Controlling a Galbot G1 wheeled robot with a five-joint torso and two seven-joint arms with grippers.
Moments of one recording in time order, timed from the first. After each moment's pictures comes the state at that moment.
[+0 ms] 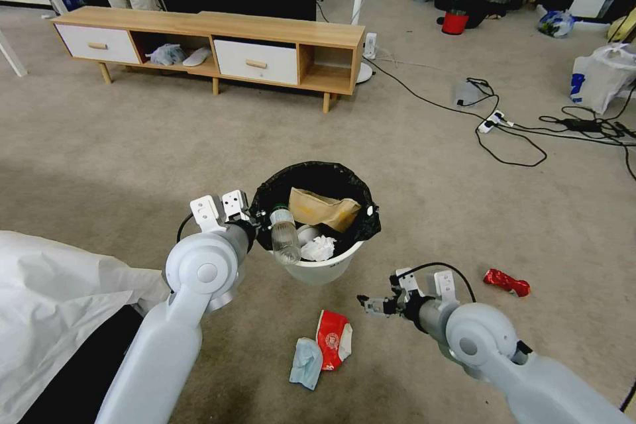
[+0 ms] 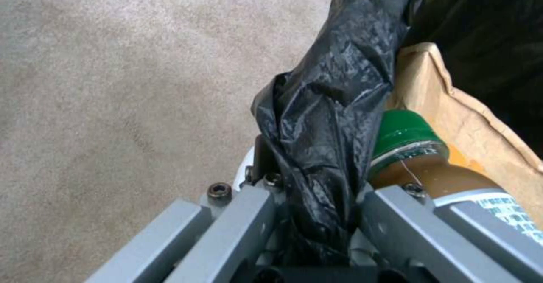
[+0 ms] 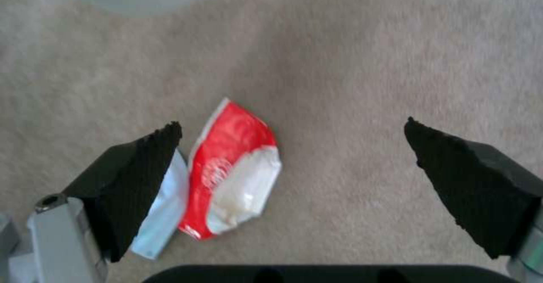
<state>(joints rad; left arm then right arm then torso) 0.90 -1.25 -0.24 -2.07 -1.23 0.72 -0.92 -1.11 0.84 0.03 1.95 1.04 -0.68 0.36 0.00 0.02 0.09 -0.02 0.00</state>
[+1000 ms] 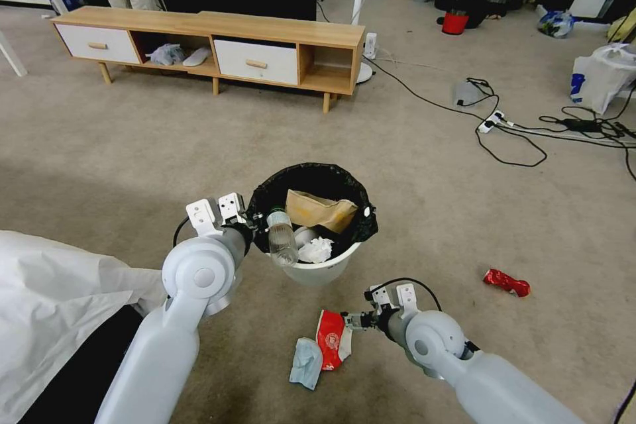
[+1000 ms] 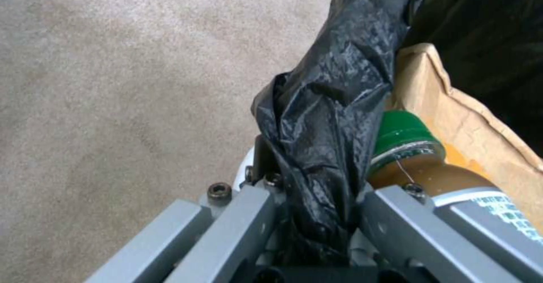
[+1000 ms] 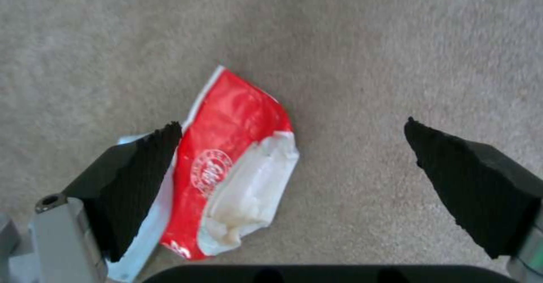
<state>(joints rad) 0.92 -1.25 -0.25 -2.08 -1.22 0.72 -0.91 -1.01 0.96 -0.12 1.78 1.00 -0.66 0.38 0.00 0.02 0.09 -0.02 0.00</state>
